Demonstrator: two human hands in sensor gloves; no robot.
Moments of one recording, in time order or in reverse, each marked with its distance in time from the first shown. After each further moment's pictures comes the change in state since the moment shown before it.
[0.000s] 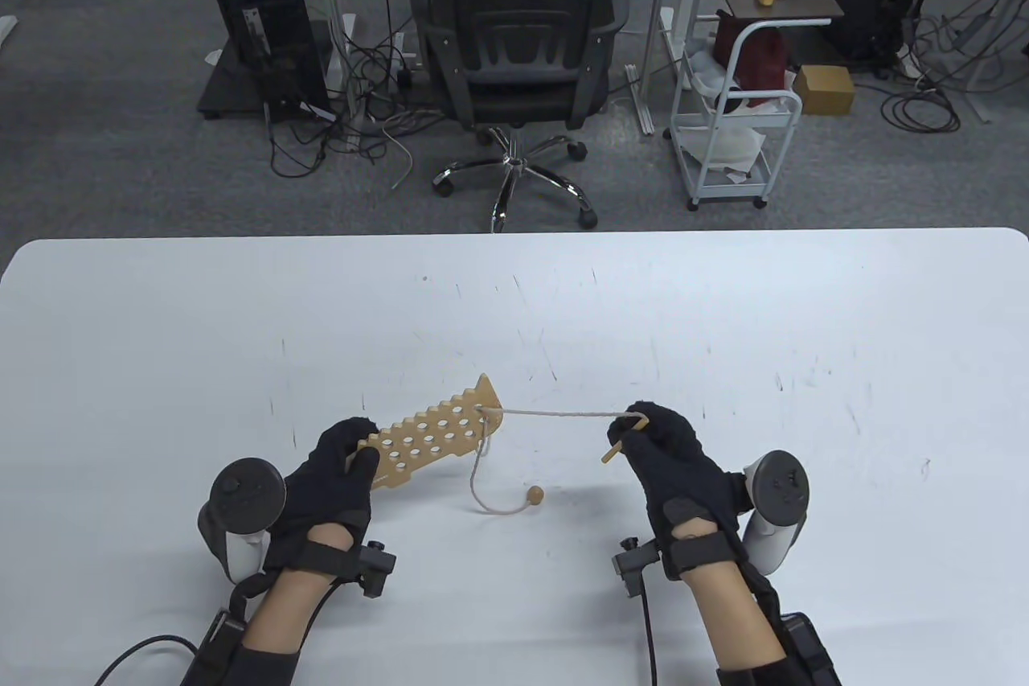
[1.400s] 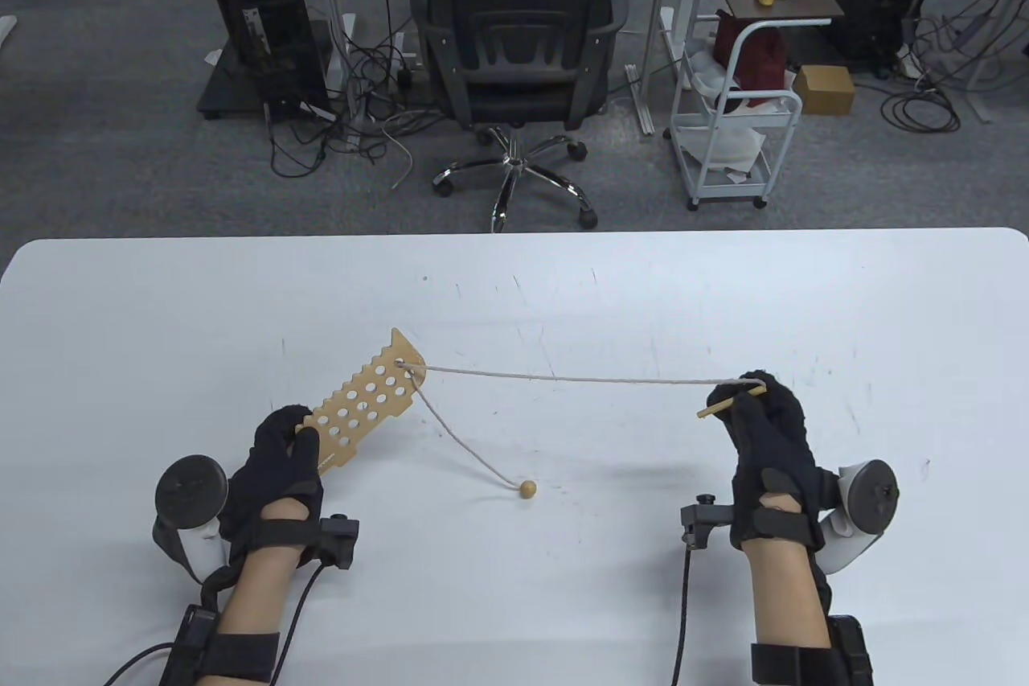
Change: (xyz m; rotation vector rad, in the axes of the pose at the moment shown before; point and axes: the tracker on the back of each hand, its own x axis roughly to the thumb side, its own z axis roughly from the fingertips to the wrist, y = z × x) left_hand -0.034 0.038 -0.005 0.192 0.226 0.126; right_hand 0.005 -0.081 -0.009 -0.302 -0.026 -0.181
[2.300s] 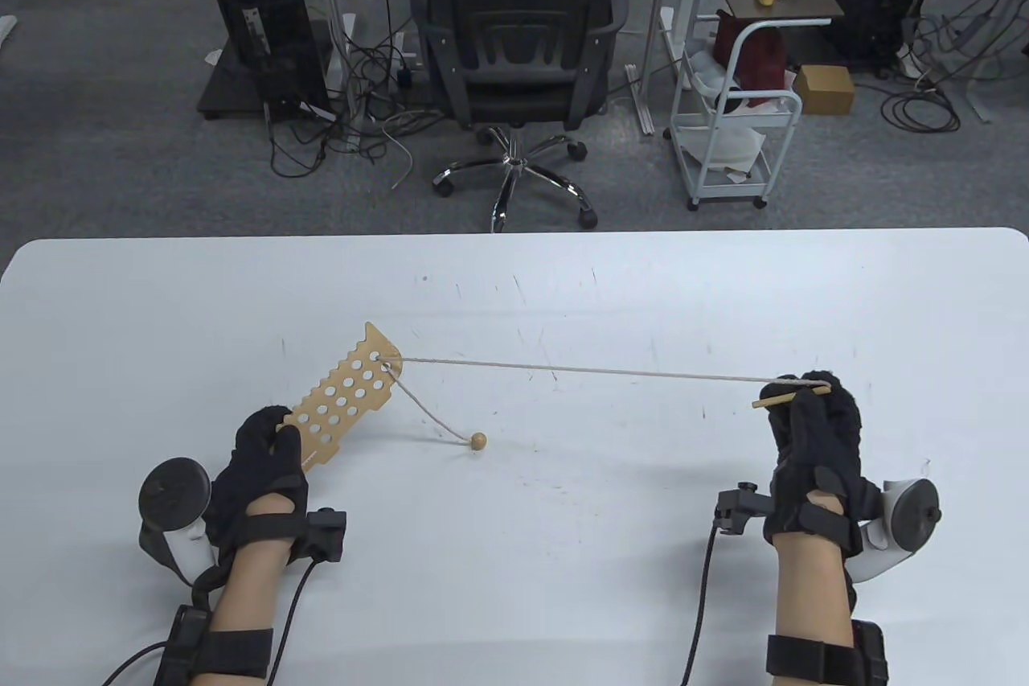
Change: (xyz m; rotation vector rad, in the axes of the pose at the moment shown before) left_hand -0.008 0.013 -0.003 0.065 0.069 0.024; right_hand 0.007 -0.033 -0.004 -0.149 -0.019 -0.113
